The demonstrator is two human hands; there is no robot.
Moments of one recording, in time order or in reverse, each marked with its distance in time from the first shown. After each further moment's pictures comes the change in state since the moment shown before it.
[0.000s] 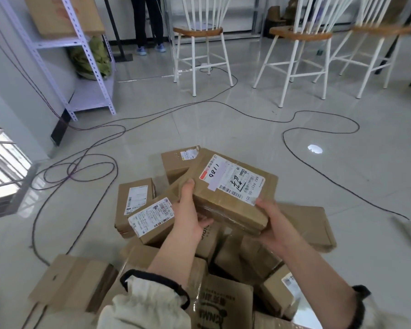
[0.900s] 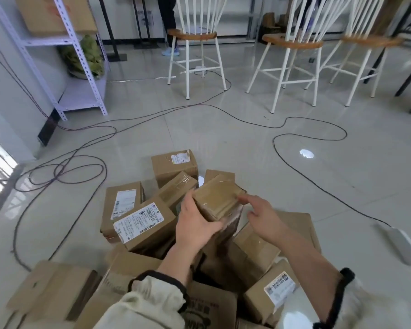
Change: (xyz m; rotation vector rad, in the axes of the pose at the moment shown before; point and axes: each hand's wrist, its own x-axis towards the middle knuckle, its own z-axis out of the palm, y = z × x) left_hand 0.022 -0.045 0.010 1.060 -0.057 0.601; right_hand 0.027 -0.031 -0.025 -1.384 0.015 -0.390
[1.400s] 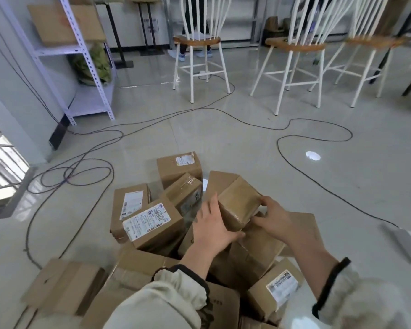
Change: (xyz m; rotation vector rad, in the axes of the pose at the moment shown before) left_hand -0.010 0.007 0.029 0.410 -0.090 0.113; right_hand 0.000 0.020 -0.007 -0.006 0.029 0.265
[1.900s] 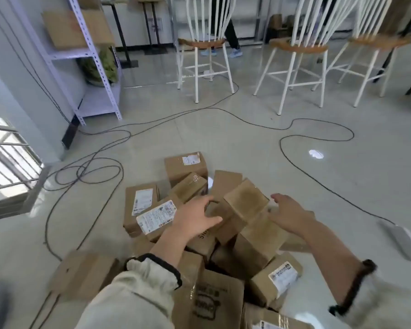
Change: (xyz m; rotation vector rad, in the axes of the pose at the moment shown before) left_hand -0.012 -0.027 -0.090 0.021 -0.133 0.126; right_hand -0.034 -0.021 -0.045 -0.221 -0.066 0.005
